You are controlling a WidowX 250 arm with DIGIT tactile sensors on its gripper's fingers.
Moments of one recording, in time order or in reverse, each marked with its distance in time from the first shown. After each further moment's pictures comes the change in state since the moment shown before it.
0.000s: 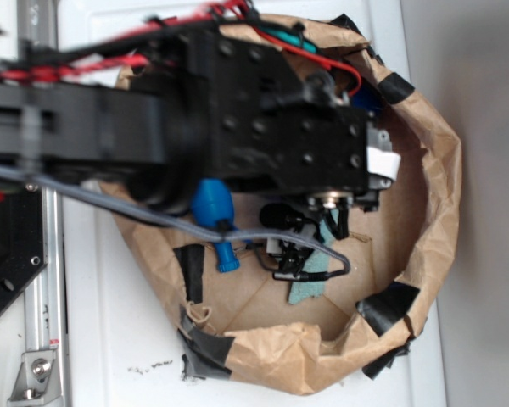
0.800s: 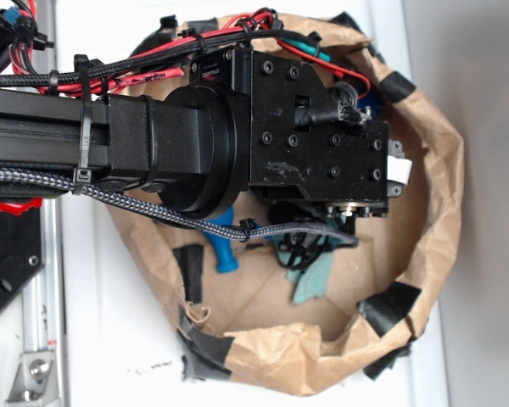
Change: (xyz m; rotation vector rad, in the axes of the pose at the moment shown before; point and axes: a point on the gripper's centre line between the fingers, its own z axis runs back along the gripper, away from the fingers) arm 0.003 0.001 0.007 0.039 0.008 0.036
